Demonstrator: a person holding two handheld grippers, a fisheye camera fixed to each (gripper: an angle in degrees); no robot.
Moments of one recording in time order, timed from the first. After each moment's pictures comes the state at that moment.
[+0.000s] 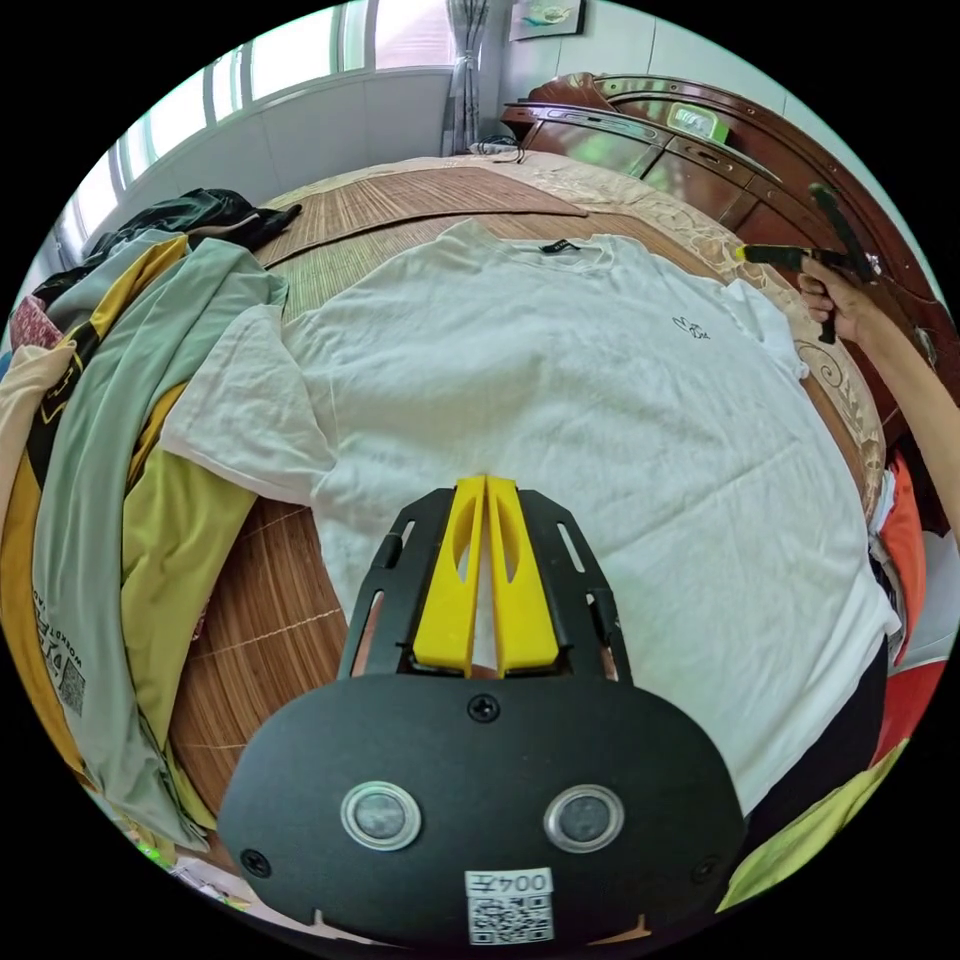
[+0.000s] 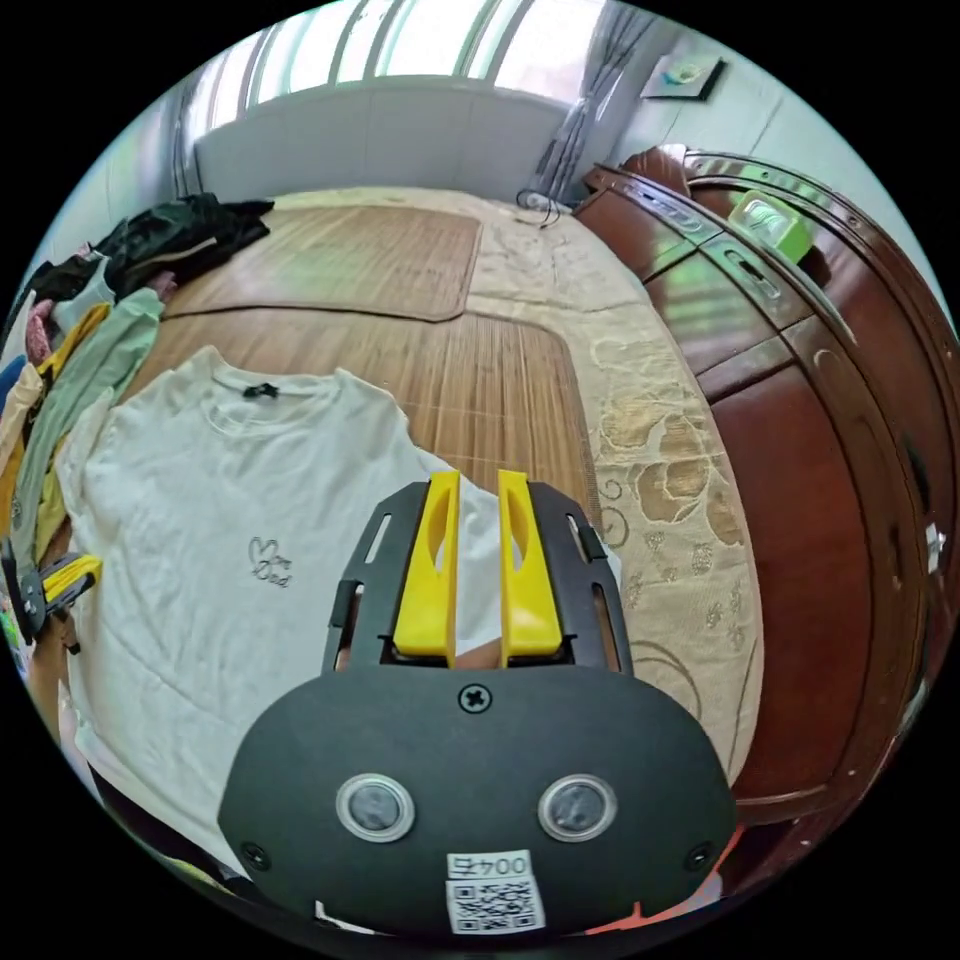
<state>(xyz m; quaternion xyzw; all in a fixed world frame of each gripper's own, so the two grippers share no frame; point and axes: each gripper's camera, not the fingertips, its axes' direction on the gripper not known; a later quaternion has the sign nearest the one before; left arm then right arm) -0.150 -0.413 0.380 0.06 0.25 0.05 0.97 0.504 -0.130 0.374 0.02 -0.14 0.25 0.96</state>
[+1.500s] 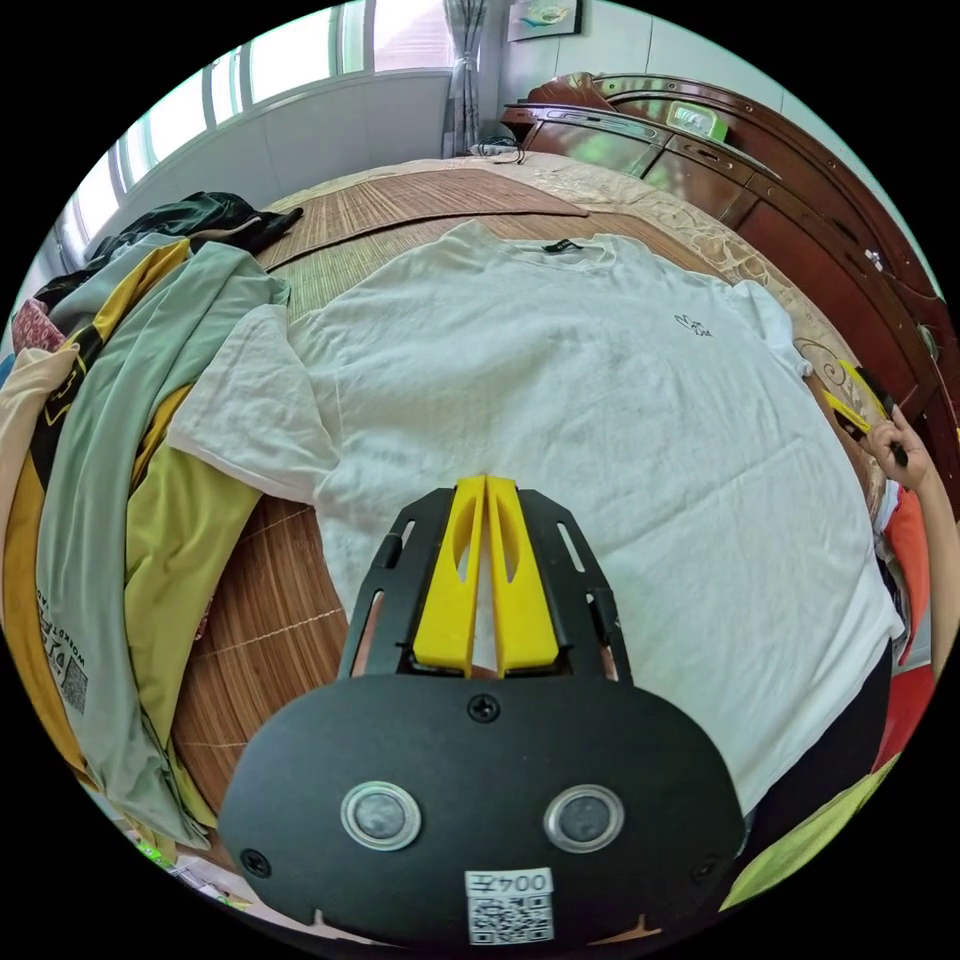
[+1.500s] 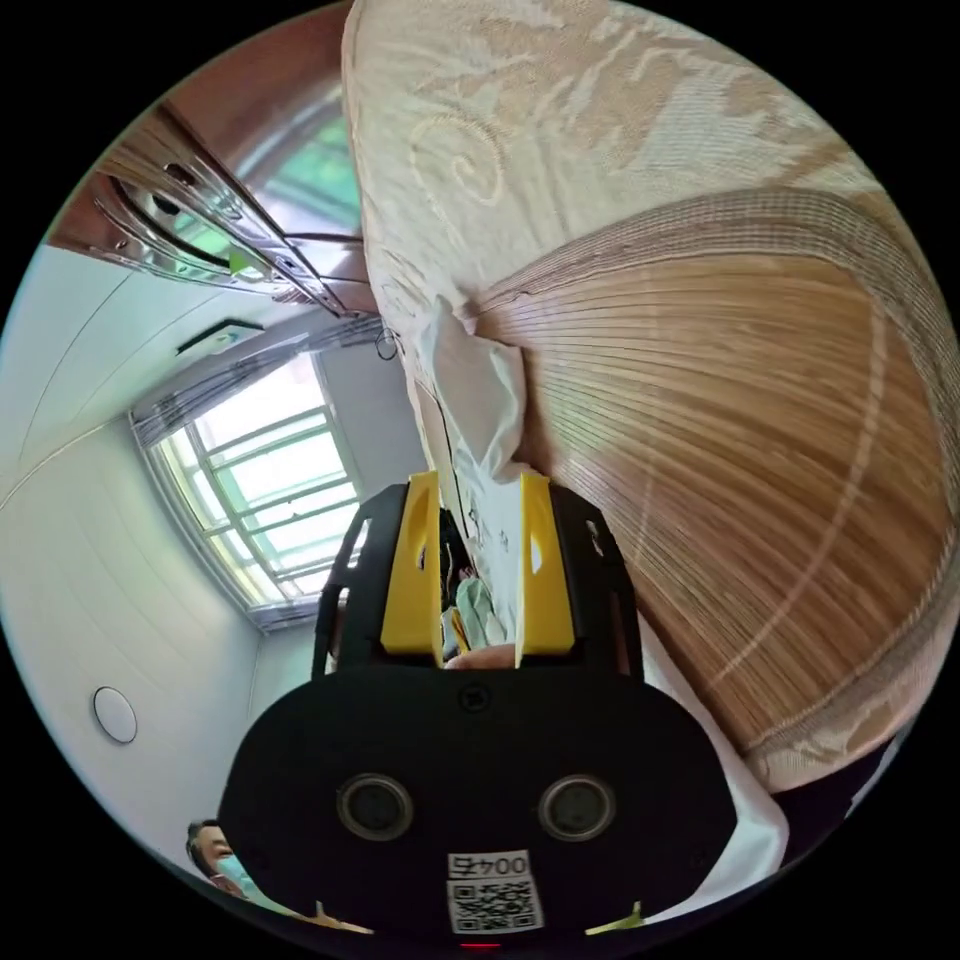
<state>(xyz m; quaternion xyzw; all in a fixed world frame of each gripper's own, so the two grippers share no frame) -0.150 -0.398 0.392 0.07 0.22 0.06 0.97 0.756 0.389 0.354 0.14 -0.59 0.72 0.34</state>
